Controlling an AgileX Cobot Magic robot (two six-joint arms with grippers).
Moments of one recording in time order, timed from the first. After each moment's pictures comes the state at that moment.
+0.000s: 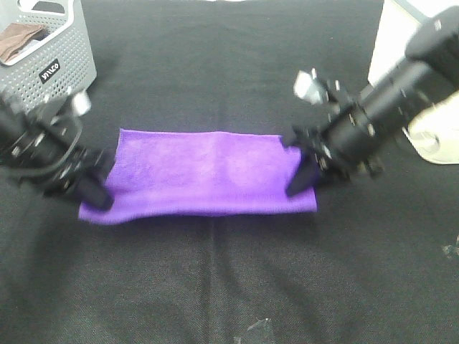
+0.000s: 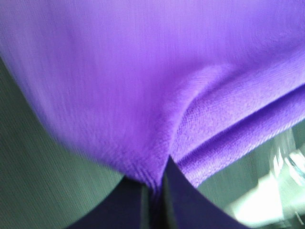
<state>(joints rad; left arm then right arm) -0.18 1.80 -0.99 -0.68 0.74 0.55 0.26 1.86 -1.09 0.69 0.83 -0.49</state>
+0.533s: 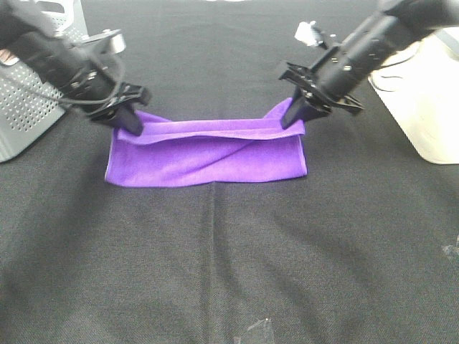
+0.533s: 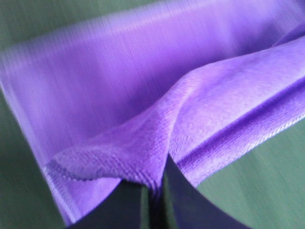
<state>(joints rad) -0.18 2.14 -1.55 -0.56 0.76 0.46 0.16 2.25 -1.73 0.63 0.98 -0.35</state>
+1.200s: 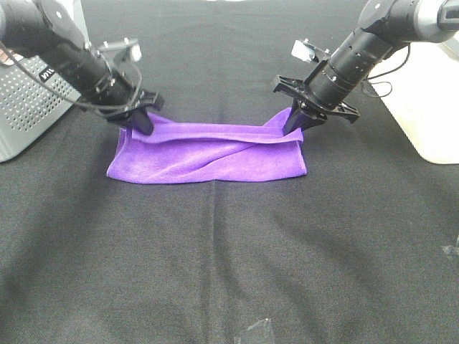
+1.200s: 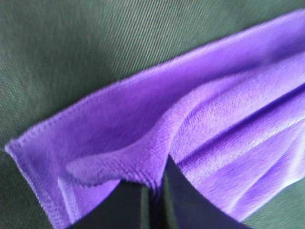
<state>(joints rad) -0.18 2.33 -1.77 -0.49 0.78 0.44 0.16 2.39 -1.89 0.51 0.98 -0.19</state>
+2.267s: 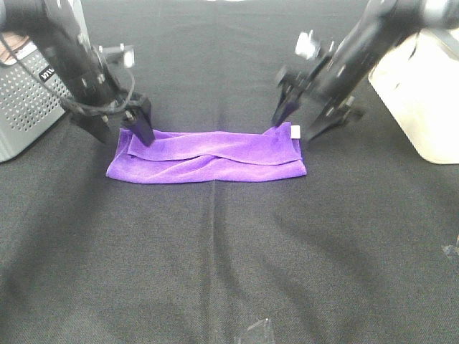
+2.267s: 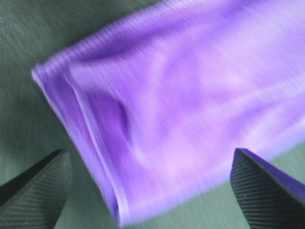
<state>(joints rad) -0.17 2.34 -1.92 -0.31 1.13 0.31 0.16 2.30 -1.89 0.47 1.13 -0.18</state>
